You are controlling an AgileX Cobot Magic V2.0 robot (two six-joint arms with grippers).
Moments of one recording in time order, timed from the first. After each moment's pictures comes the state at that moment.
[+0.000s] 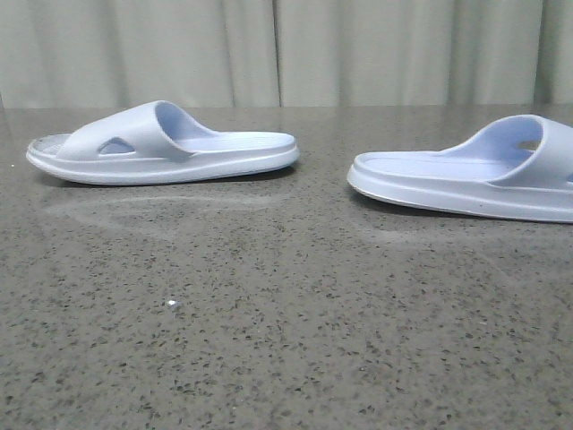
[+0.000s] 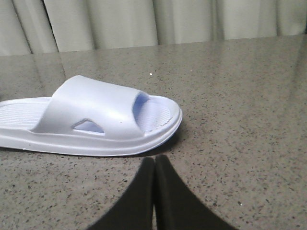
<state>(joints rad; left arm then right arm) 0.00 0.00 0.00 -0.09 0.12 0.09 0.03 -0.01 0.01 -0.01 0.18 0.05</state>
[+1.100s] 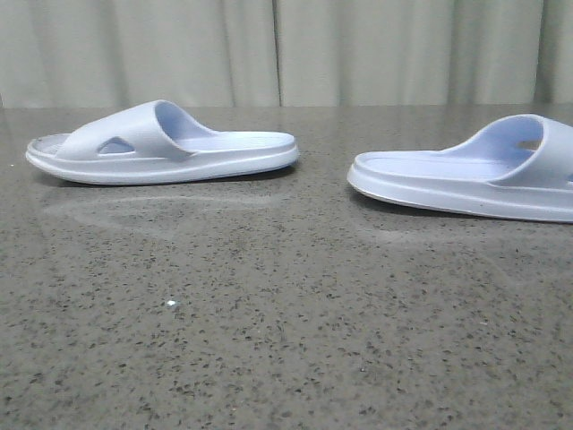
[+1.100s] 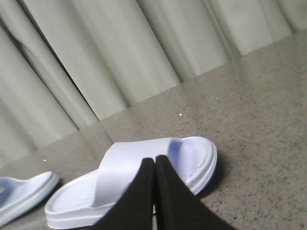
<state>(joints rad) 0.00 0.00 0.00 -0.65 0.03 0.09 0.03 -0.01 0.01 0.42 0.02 0.05</state>
